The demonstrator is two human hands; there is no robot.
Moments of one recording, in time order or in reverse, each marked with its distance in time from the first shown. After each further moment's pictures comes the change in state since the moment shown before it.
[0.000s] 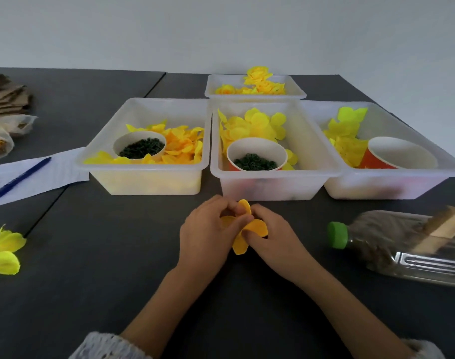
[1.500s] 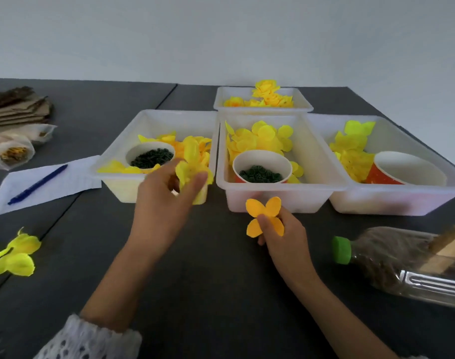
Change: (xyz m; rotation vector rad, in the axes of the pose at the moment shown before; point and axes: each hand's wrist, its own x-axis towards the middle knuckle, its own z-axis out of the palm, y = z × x) left_hand 0.032 0.017 -0.084 -0.149 0.219 0.020; right_hand 0.010 0.009 0.004 0.102 0.382 0.043
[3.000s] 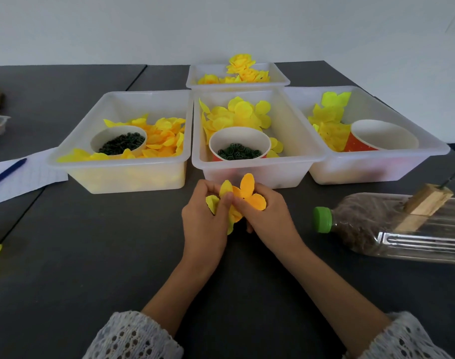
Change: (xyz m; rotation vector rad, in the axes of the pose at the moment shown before) left_hand -0.055 -0.015 0.096 -0.147 -0.054 -0.194; right_hand 0.004 -0.003 -0.005 0.054 -0.093 0.061
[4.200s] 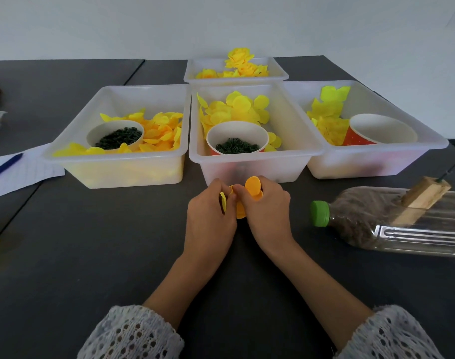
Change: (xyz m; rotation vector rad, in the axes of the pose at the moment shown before) left_hand -0.002 -0.006 0.008 0.325 -0.053 0.162; right_hand 0.006 0.008 0.012 -0.201 0.304 -0.109
